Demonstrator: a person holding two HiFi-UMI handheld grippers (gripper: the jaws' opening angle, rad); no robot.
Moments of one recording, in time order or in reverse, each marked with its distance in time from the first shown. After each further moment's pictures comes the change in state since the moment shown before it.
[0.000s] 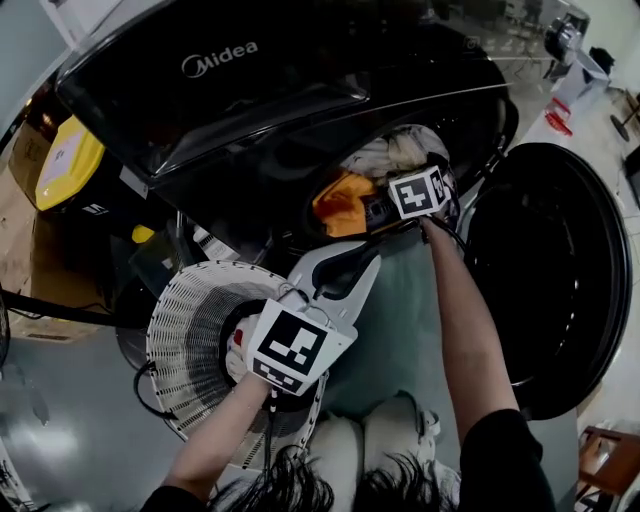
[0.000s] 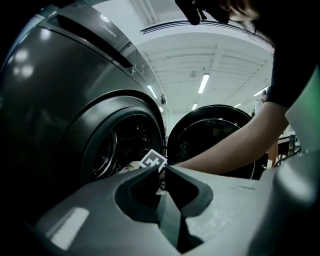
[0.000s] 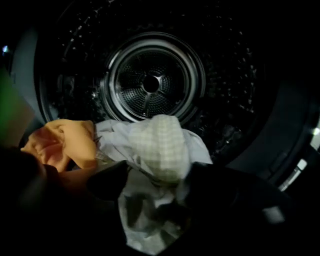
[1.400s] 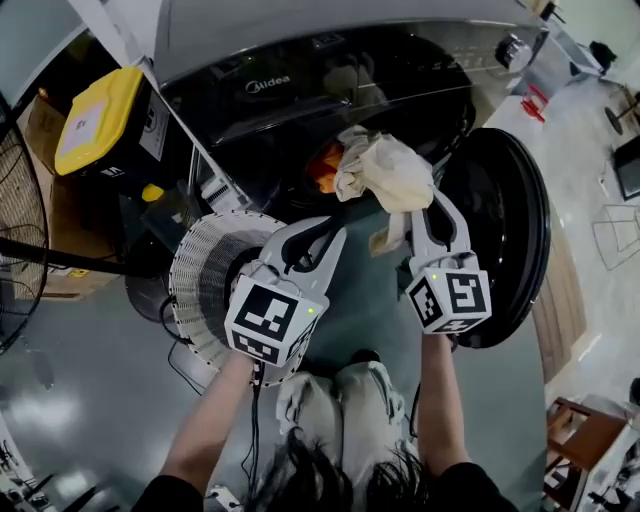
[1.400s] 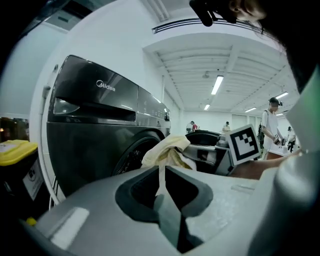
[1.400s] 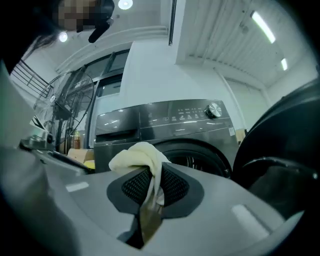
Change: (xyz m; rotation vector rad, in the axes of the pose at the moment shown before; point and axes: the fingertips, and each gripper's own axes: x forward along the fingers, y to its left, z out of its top) left arm -0.090 -0.035 0.091 -0.114 0.065 0.118; right arm -0.379 0.023 0.075 0.438 -0.685 0.159
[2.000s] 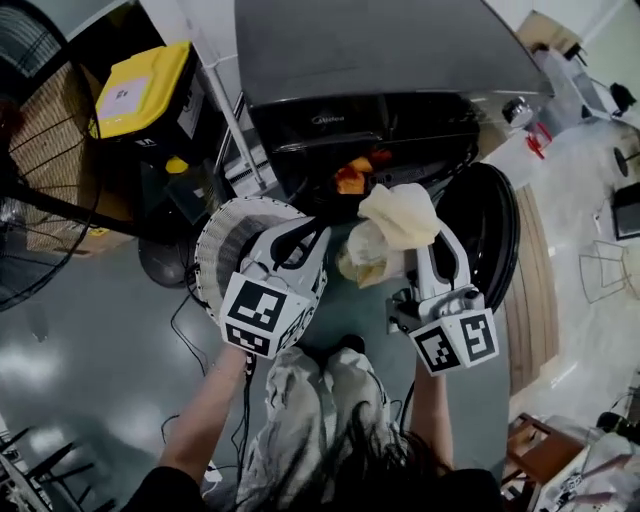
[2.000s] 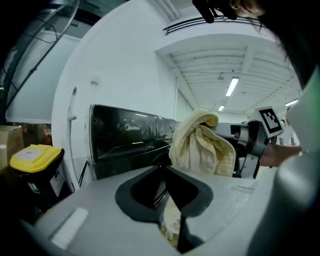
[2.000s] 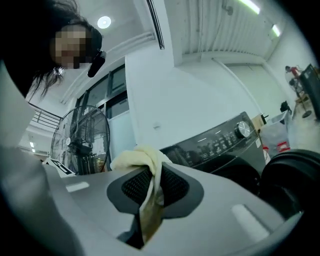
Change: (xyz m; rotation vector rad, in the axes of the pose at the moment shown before) left arm -0.081 0.022 0.075 -0.075 0.026 0.144; right arm -0.042 0.092 0.139 0.206 -0.033 0.206
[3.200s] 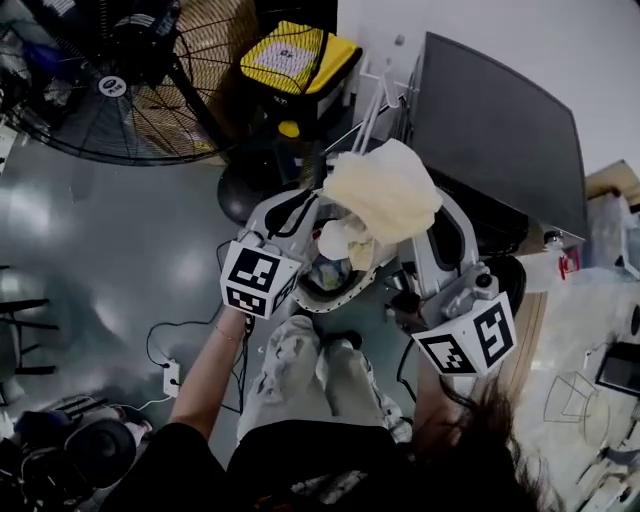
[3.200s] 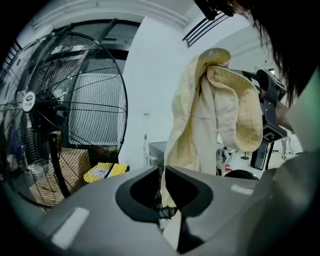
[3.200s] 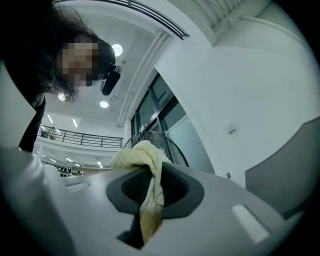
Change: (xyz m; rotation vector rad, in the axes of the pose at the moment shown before) left arm -0.228 0.096 0.126 -0.048 -0.091 0.551; right arm 0.063 0.292 0.194 0.074 0.002 0.729
